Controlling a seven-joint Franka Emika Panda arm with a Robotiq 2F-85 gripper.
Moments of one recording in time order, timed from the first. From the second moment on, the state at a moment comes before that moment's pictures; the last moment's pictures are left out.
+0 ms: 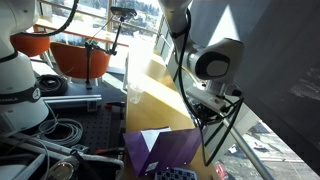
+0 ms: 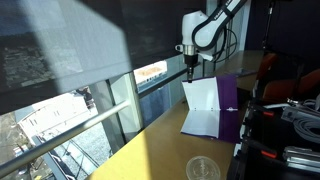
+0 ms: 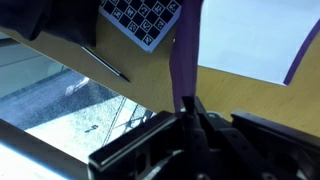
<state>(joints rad) -0.03 0.51 -0.04 -1.87 -0.25 2.52 -0.35</state>
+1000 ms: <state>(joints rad) 0.00 0.52 -0.09 -1.89 -0.35 2.81 -0.23</state>
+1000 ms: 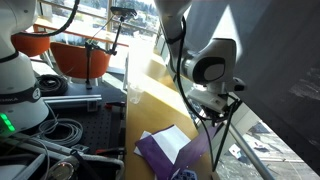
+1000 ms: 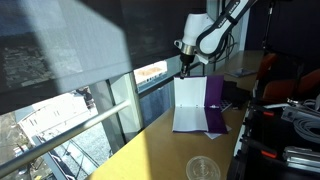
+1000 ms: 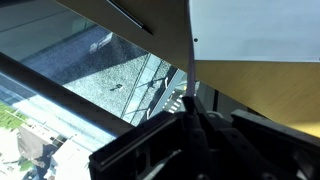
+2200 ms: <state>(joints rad) -0.14 0.33 0.02 -2.01 0.06 2.56 -0.34</state>
